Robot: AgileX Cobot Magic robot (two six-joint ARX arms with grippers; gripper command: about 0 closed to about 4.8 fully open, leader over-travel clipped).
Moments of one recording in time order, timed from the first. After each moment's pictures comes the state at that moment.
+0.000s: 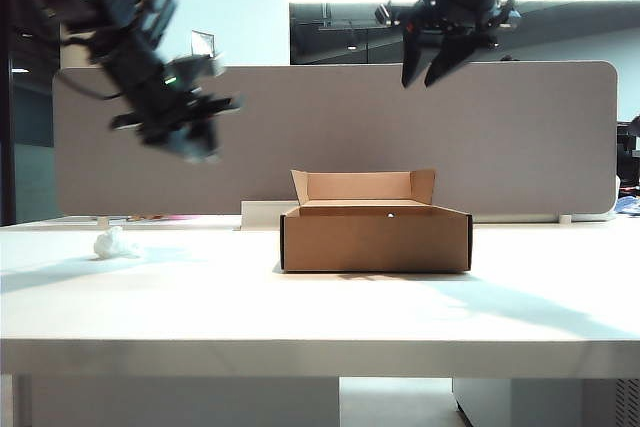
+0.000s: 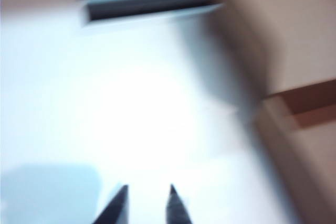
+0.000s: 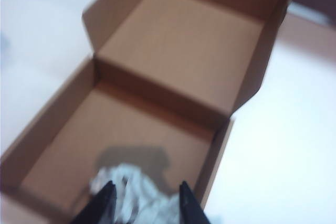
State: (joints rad) left arm -0.21 1.97 1.55 -0.13 0.12 0.00; right arm 0.37 1.73 1.54 -0.42 0.05 -0.11
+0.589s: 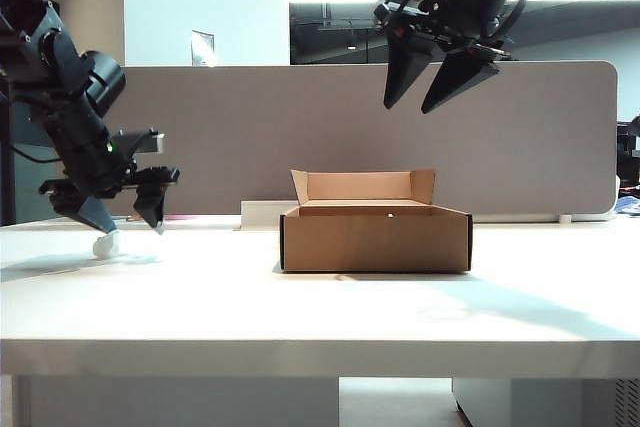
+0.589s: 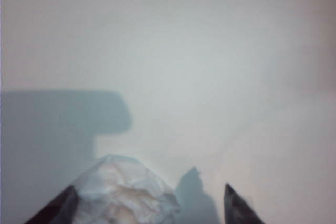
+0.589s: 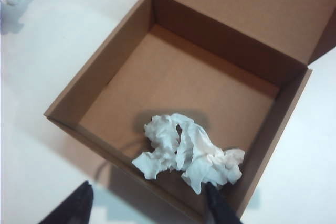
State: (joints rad) left arm -0.07 2.11 1.55 -0.24 0.10 0.05; right arm 0.37 1.73 1.54 -0.58 -0.11 -0.10
